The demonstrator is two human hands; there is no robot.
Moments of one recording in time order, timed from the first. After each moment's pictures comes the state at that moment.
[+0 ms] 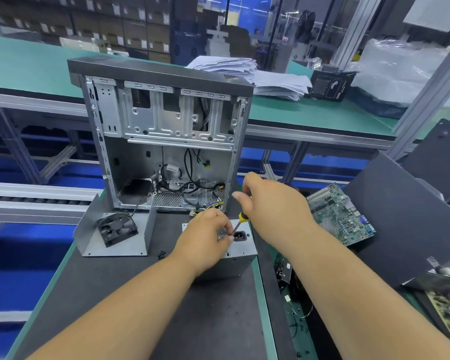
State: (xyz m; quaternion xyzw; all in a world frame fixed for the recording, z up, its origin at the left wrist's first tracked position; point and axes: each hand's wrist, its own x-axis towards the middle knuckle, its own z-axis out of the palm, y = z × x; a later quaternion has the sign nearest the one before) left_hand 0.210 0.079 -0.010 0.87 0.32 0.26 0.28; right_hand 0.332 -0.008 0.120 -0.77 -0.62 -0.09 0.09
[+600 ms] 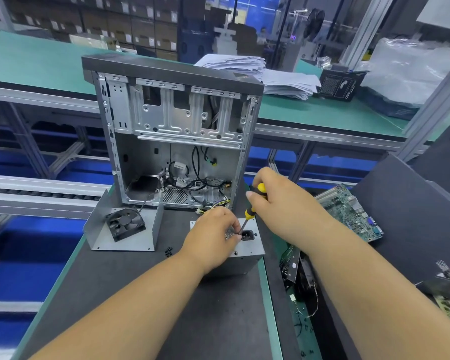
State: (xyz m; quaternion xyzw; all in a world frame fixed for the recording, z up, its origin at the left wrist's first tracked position) left_hand 0.207 0.074 -0.006 0.87 0.33 0.25 0.28; right_hand 0.335 -0.012 0.129 -0.77 -0.62 0.04 0.17
